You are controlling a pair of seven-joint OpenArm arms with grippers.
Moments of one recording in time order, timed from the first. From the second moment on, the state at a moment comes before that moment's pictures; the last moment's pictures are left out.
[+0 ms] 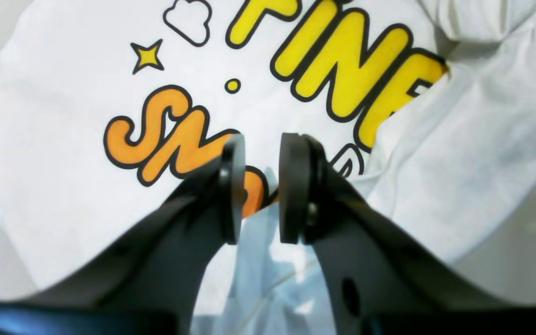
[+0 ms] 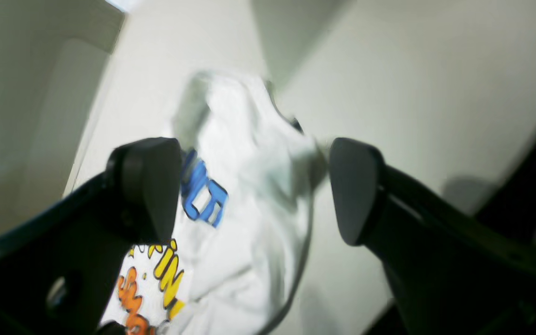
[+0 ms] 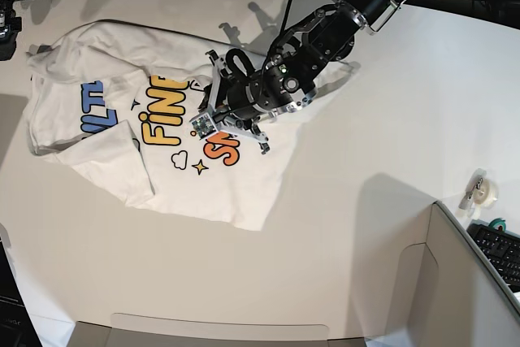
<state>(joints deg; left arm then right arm) -12.0 -5.8 40.3 94.4 -10.4 -19.6 51.7 -7.7 -5.4 87.0 116.7 56.1 6.3 -73.9</state>
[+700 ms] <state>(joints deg) -11.8 -5.7 40.3 93.4 -10.5 -19.8 53.9 4.9 -9.2 78.0 113.3 40.5 -24.4 -63.8</state>
